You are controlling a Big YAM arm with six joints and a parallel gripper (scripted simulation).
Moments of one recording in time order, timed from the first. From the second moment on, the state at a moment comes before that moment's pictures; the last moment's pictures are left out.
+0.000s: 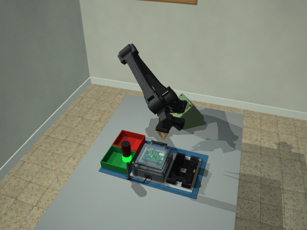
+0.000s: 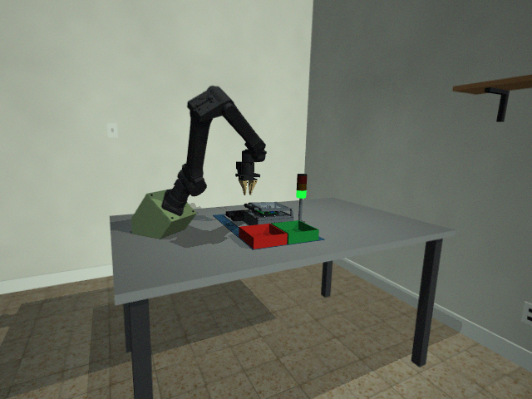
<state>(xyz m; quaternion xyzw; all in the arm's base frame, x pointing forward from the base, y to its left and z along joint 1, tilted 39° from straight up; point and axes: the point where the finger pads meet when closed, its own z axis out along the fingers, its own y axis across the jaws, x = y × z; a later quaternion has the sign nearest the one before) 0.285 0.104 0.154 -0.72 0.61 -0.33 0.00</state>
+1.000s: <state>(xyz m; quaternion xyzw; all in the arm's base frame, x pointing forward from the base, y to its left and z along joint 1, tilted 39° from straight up) 0.288 0.074 0.160 -0.72 0.61 -0.33 0.00</state>
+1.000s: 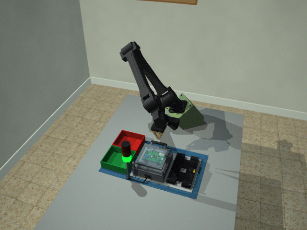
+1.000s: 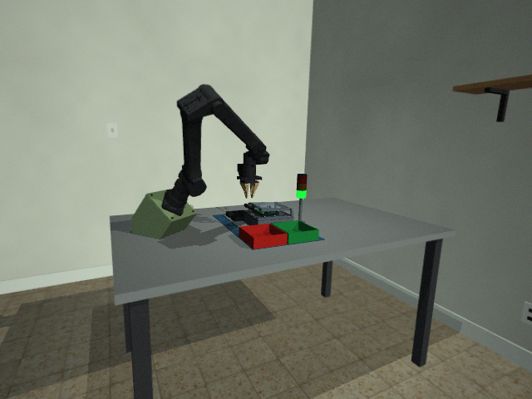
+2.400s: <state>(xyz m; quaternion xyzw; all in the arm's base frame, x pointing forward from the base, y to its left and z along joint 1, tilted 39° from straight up) 0.296 0.068 0.147 -0.72 0.61 -0.33 0.01</state>
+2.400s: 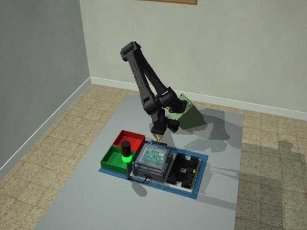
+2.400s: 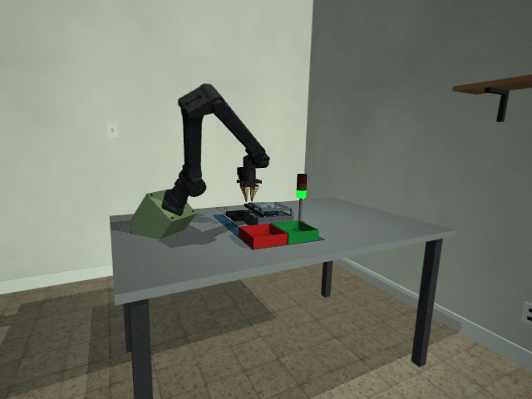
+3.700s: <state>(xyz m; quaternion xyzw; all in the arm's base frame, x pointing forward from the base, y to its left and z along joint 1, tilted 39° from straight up) 0.304 0.062 0.133 -0.72 0.61 -0.33 0.01</state>
